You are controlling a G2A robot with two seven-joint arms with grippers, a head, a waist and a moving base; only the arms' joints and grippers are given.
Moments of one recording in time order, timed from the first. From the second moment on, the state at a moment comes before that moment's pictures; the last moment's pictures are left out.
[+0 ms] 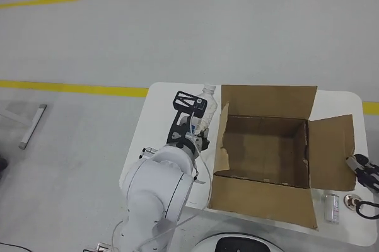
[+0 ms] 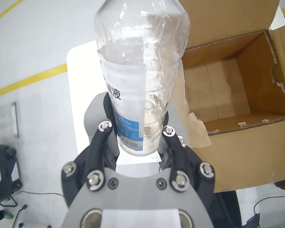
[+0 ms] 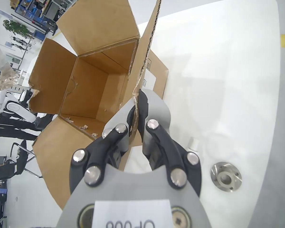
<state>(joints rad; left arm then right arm) 0.94 -1.61 -1.10 -2.15 1.62 -0.05 -1.52 -1.93 -1.22 2.15 -2.11 -0.38 -0.28 0.66</state>
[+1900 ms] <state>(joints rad) 0.83 -1.66 -0.97 -1.69 1.16 0.12 -1.37 -2.00 -1.21 2.12 -2.23 -0.34 -0.26 0.61</state>
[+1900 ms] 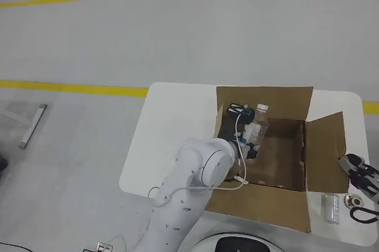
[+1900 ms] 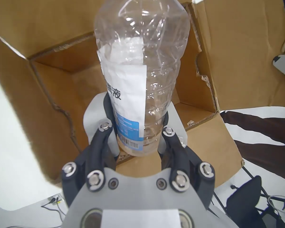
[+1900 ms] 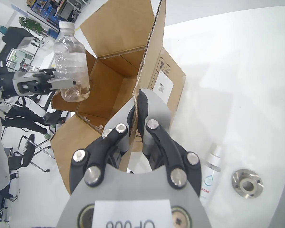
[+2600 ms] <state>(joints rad) 0.77 -1.67 -1.01 -1.39 1.05 0.25 -1.37 -2.01 -1.21 2.18 -2.32 -0.30 -0.30 0.61</state>
